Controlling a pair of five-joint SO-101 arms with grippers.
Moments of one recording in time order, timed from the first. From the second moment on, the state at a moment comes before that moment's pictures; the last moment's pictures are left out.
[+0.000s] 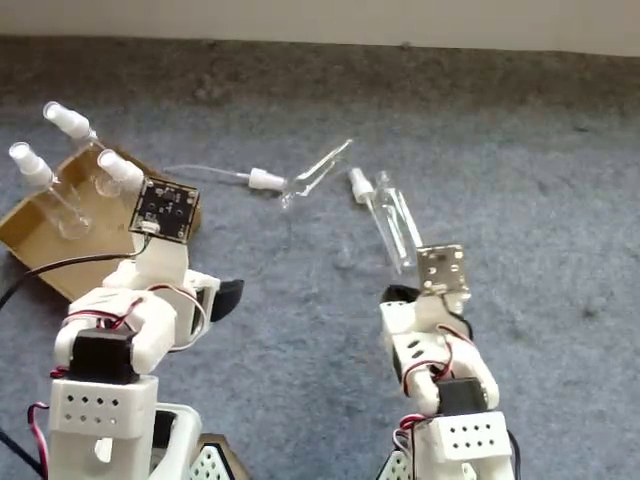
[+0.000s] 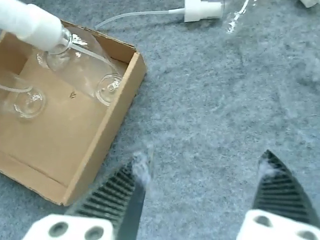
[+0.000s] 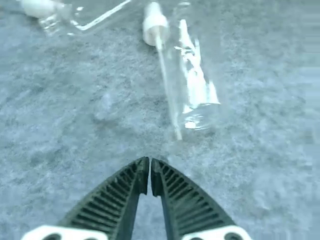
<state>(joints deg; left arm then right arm) -1.7 -67.1 52.2 74.9 -3.6 -7.1 -85.5 93.1 38.3 2.1</state>
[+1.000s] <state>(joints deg) 19.0 -13.7 9.1 74.9 6.9 6.4 -85.4 95.8 16.8 -3.0</state>
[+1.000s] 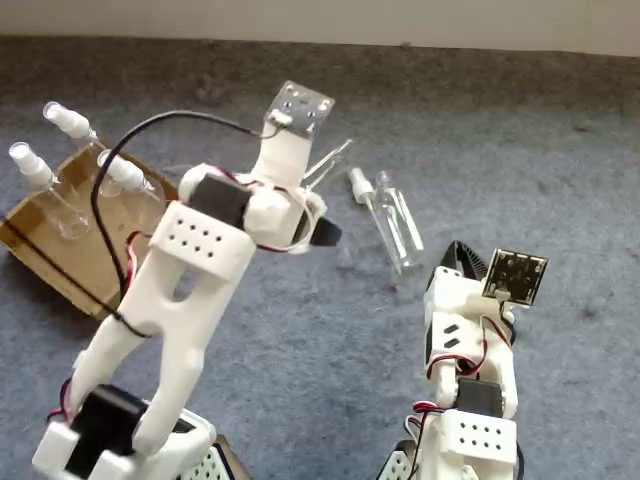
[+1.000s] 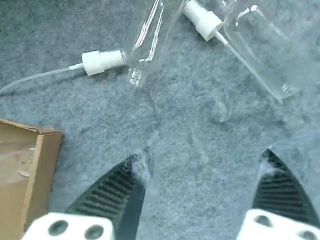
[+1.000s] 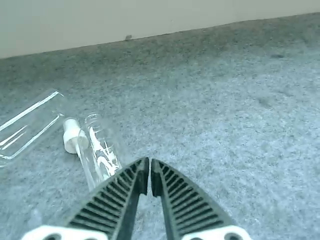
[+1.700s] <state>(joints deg) 27.3 31.8 -36.2 75.7 24.5 17.8 -85.4 95.8 16.8 -3.0</state>
